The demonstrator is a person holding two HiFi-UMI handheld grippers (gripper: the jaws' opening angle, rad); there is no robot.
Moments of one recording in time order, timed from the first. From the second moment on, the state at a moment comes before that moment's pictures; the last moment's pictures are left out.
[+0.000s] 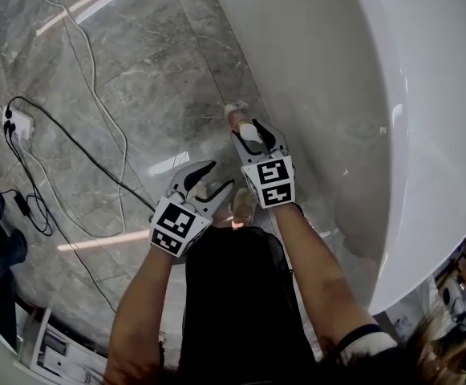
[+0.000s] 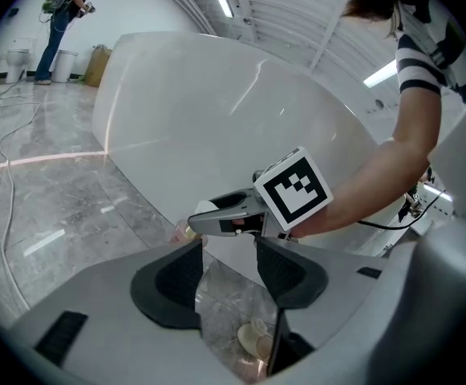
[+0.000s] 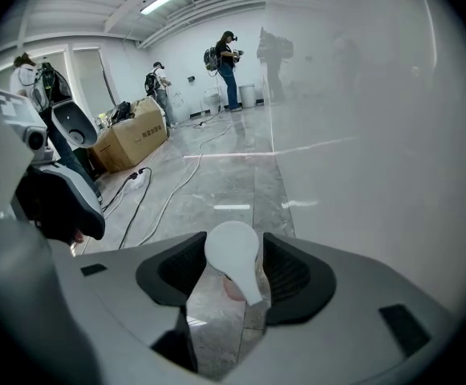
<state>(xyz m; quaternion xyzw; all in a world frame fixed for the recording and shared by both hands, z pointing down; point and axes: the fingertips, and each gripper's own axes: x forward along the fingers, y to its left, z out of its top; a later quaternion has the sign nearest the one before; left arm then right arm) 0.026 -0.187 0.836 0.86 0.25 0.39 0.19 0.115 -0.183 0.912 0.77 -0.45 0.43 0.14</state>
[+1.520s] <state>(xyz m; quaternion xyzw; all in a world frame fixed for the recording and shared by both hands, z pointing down) 0.037 -0.219 0.566 0.89 0.09 0.39 0.23 0.096 -0.122 0.594 0.83 -0.34 0.43 0.01</state>
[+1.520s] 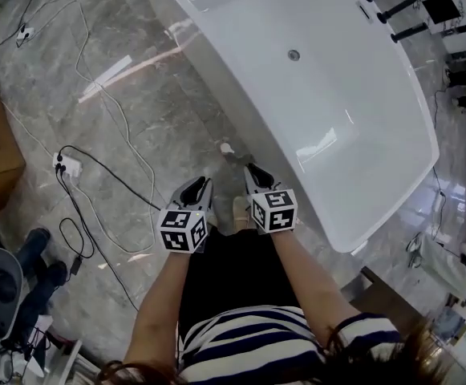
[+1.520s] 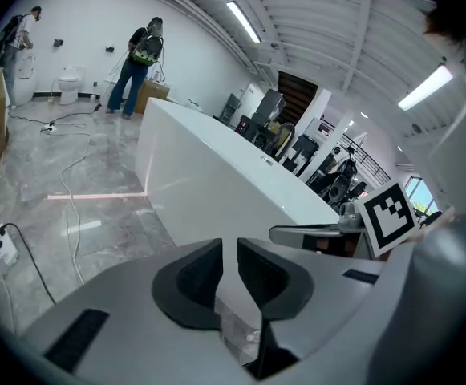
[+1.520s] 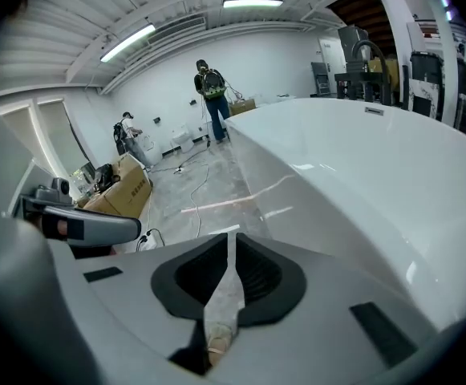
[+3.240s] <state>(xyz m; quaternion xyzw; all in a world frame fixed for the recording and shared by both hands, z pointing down) 0.021 -0.221 0.474 0.90 0.04 0.37 0.21 0.078 -0.106 0.485 0.82 -0.38 0.42 -0.02</state>
